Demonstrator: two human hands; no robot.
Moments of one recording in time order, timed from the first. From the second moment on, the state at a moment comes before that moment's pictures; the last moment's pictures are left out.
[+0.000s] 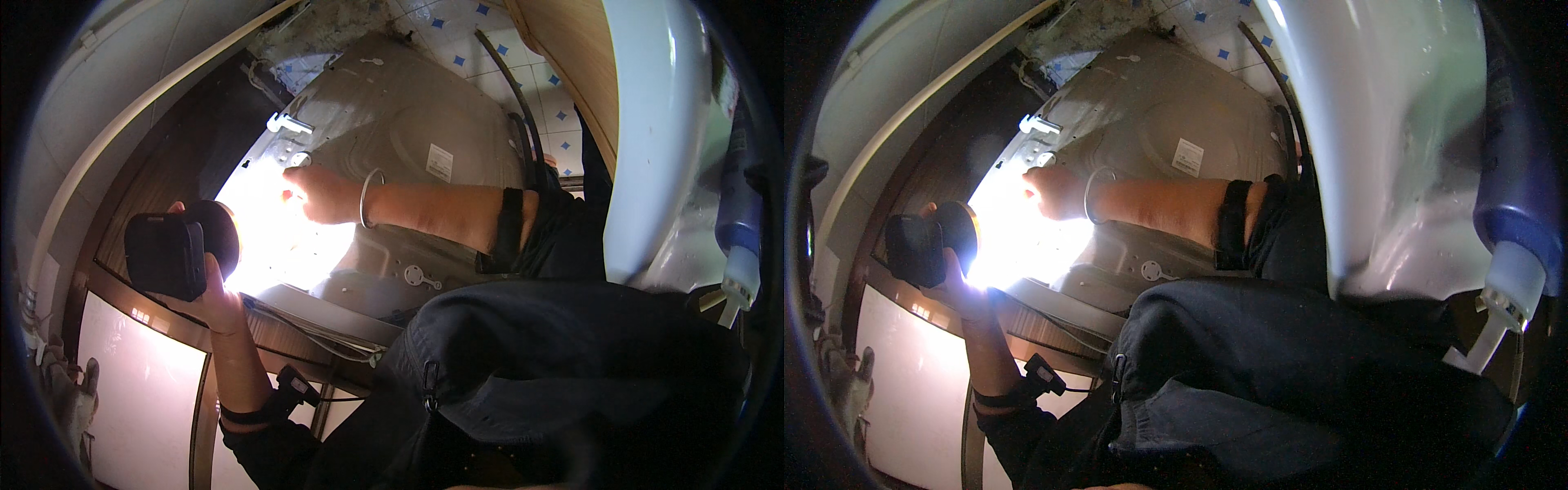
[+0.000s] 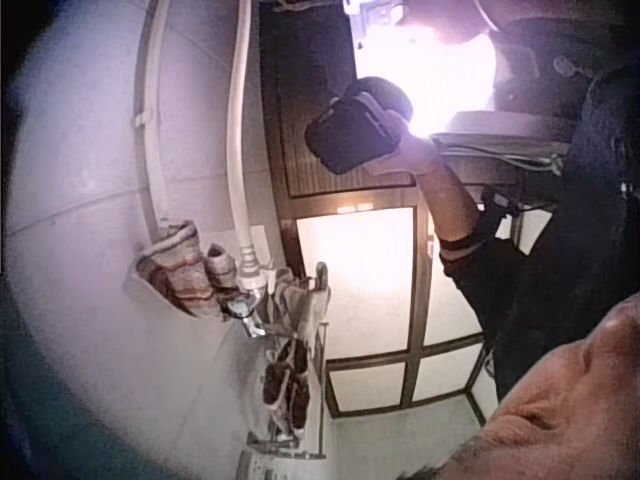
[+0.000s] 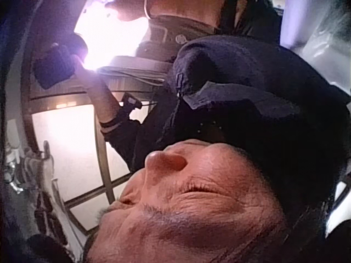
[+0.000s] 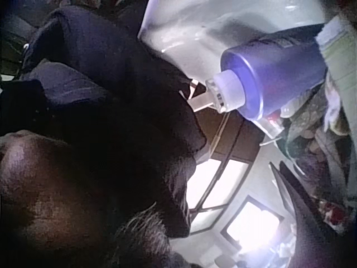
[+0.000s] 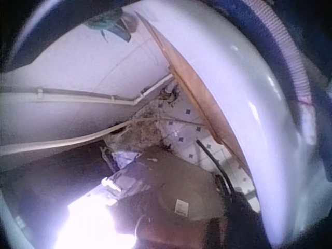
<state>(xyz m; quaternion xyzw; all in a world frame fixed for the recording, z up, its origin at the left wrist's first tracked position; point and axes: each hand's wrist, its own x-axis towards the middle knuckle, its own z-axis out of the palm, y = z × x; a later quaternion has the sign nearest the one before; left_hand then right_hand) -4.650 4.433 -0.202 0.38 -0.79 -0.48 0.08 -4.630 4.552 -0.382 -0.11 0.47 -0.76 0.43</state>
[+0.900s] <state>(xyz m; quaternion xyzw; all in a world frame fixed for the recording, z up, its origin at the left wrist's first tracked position) -4.652 4.430 -0.199 0.37 -0.29 -0.88 0.04 -4.614 4.558 -0.362 -0.43 0.58 -0.58 0.38</state>
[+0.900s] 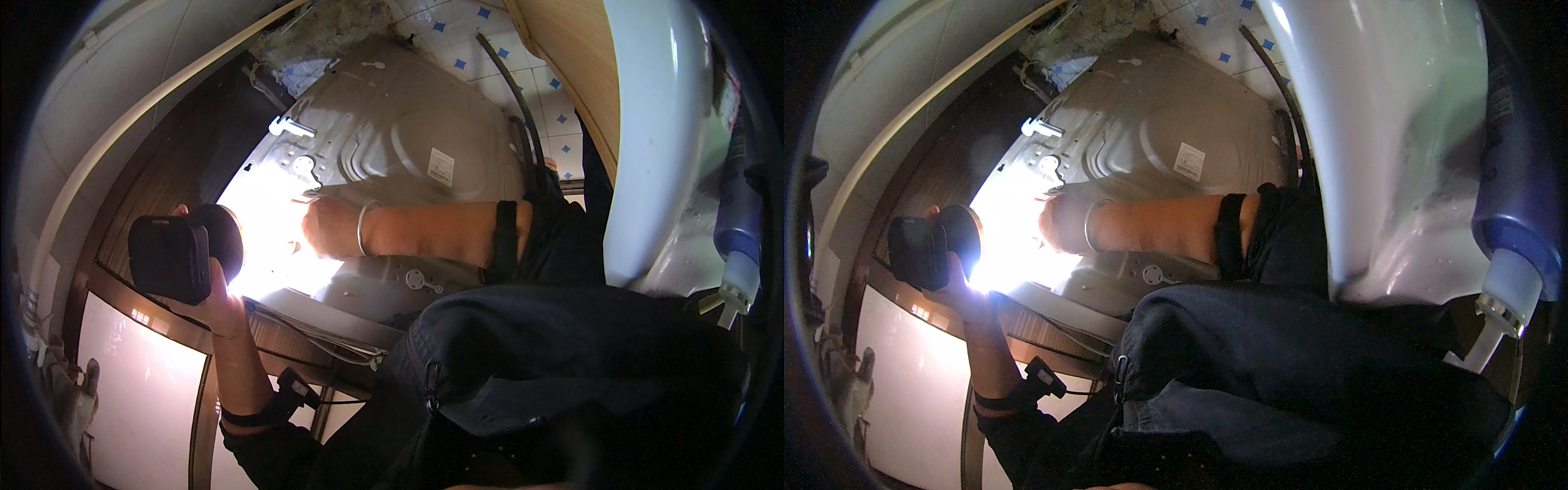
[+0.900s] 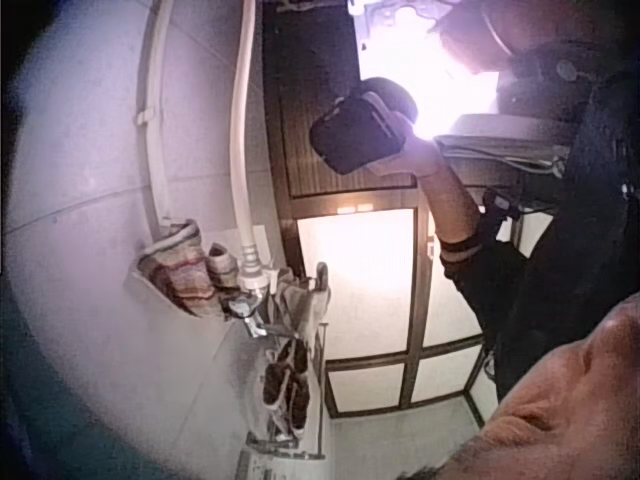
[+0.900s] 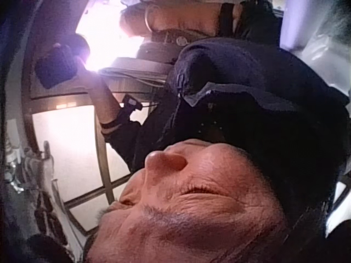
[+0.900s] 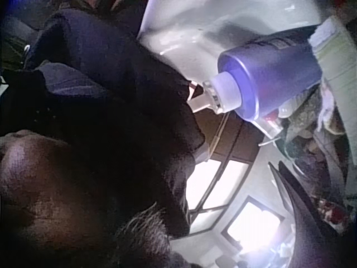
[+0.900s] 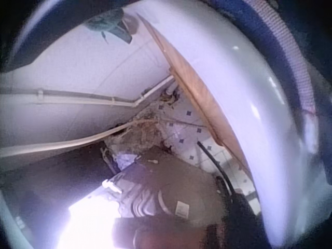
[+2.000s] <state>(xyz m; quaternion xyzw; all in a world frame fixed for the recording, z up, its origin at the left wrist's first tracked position) -4.634 4.412 -0.197 0.27 -0.85 -0.45 -0.04 -4.608 4.566 -0.377 -0.34 0.62 -0.68 0.19</state>
